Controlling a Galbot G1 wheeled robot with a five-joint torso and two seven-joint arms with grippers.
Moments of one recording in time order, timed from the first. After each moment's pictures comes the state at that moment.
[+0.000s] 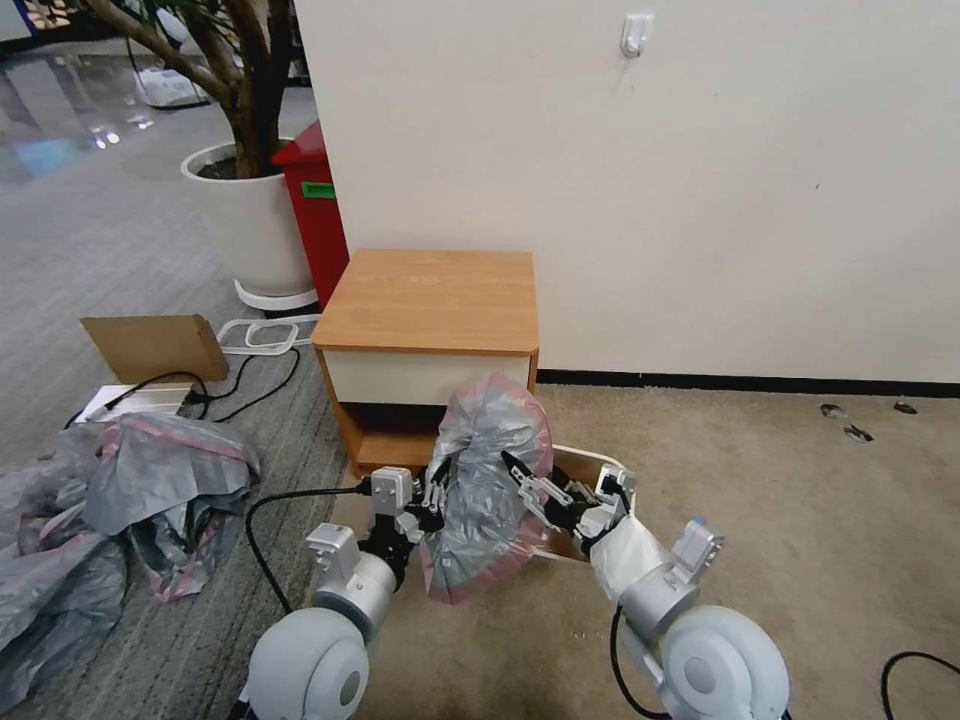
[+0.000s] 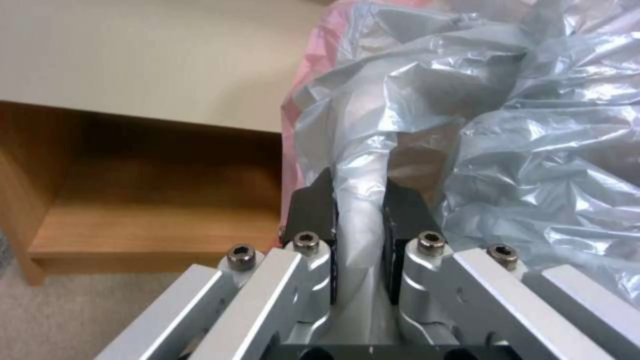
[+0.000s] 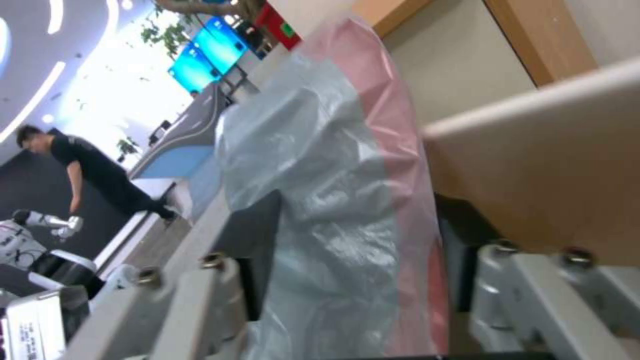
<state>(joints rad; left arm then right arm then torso) 1.51 -1.31 -0.30 -2.19 -0.46 0.36 -0.08 -1.52 1.40 0.36 2.17 0.77 -0.39 -0.12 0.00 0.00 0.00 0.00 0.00</state>
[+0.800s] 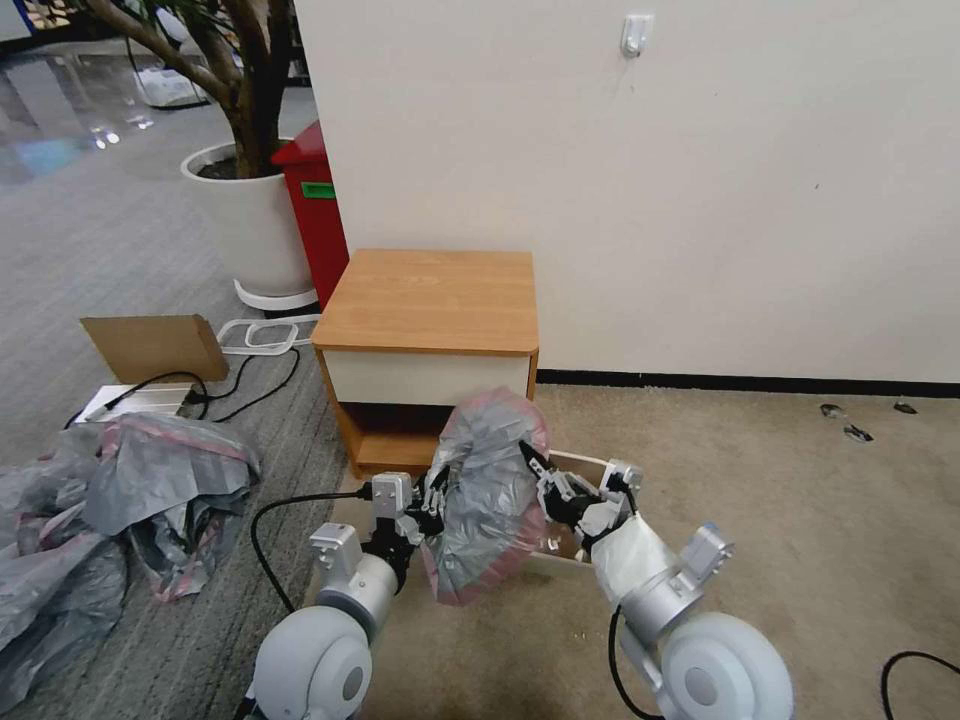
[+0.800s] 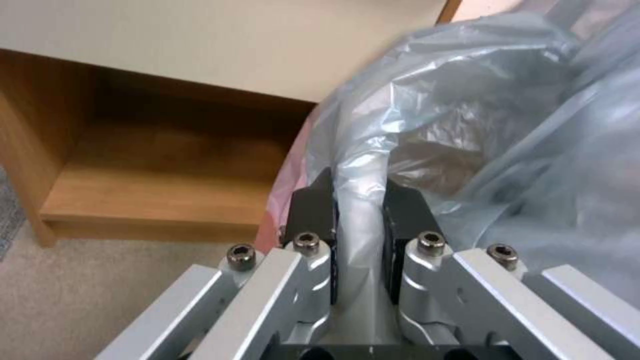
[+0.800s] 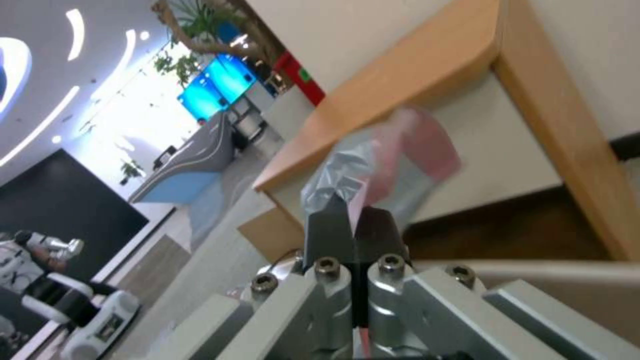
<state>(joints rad) 1.50 -1.32 -0.30 -2.17 -0.48 0.40 -0.12 -1.52 1.40 0.37 2.27 0.76 -0.36 -0.07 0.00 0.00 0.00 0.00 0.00</state>
